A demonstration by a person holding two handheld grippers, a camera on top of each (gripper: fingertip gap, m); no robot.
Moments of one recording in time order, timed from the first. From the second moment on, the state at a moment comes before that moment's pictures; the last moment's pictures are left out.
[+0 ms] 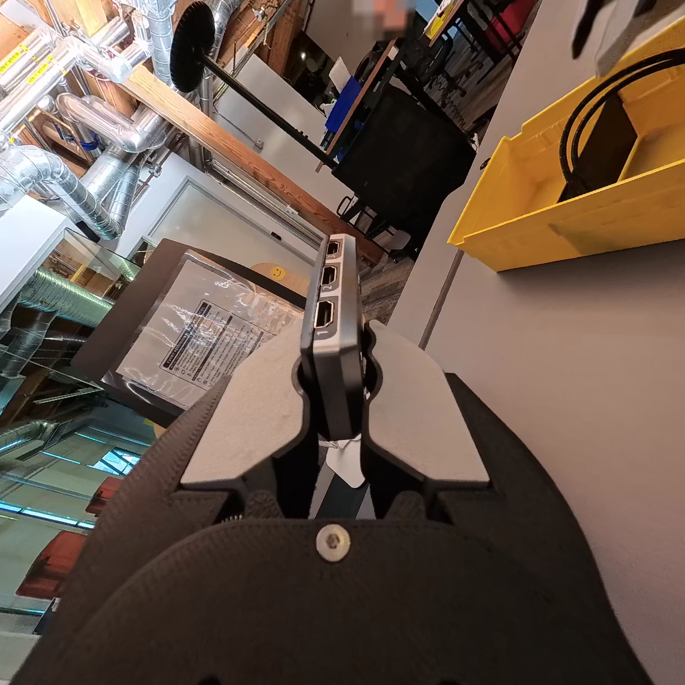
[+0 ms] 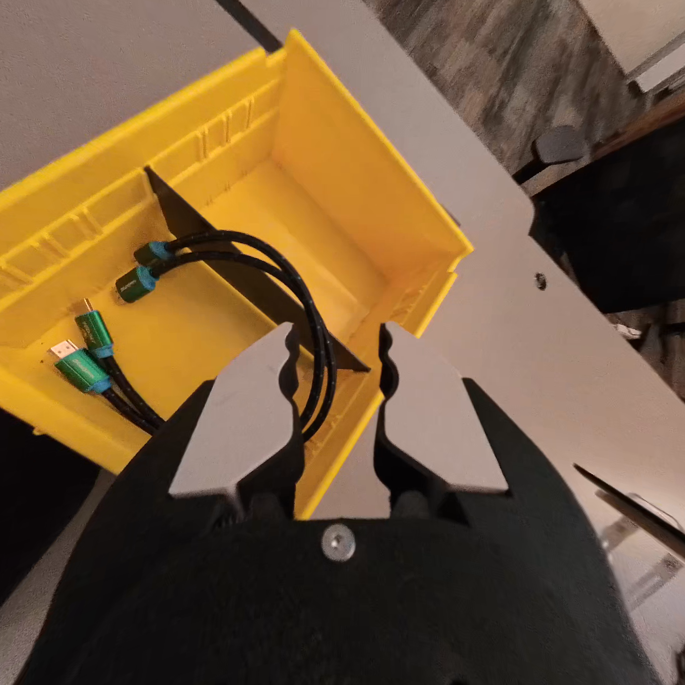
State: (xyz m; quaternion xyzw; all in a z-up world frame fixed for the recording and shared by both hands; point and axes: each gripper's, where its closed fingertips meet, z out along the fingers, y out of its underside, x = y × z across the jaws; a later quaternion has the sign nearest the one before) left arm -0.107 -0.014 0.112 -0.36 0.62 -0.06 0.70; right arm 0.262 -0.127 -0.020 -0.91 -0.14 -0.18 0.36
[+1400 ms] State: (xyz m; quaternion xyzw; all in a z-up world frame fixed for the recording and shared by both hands) left arm -0.071 -0.008 0.031 -0.52 0.61 -0.39 0.46; right arm -0.087 -0.074 0.145 -0.54 -0.48 -0.07 0.69
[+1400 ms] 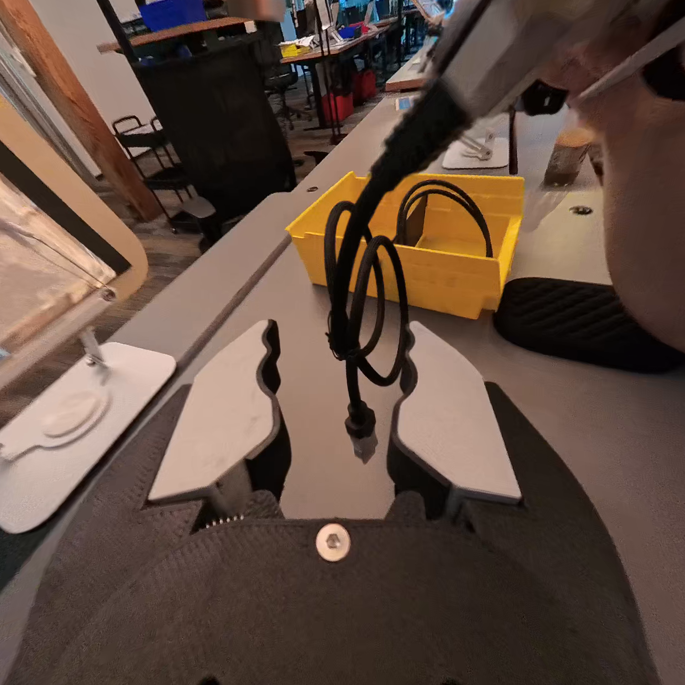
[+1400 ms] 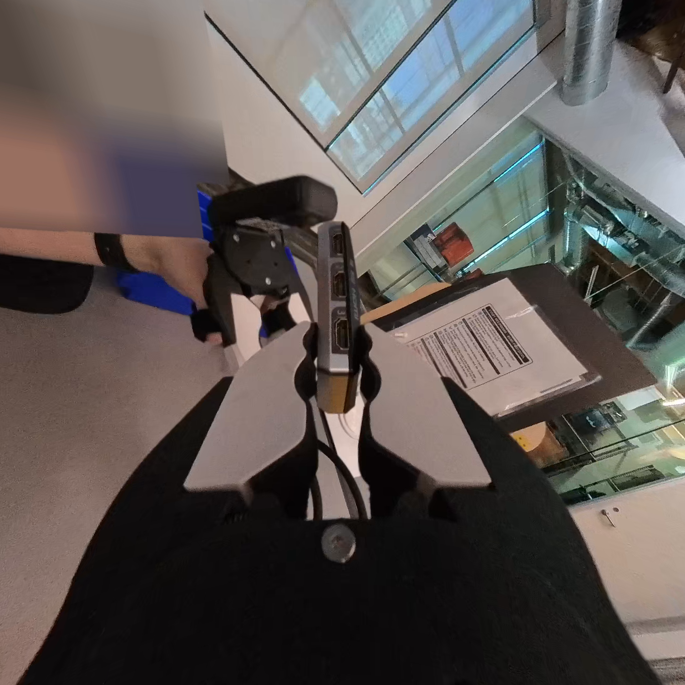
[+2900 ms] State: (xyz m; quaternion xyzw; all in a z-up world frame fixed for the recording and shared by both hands) left arm -0.088 -0.034 0.048 -0.47 0.68 -0.34 0.45; right arm -0.069 -0.020 0.030 -0.72 -0.48 0.09 0.50
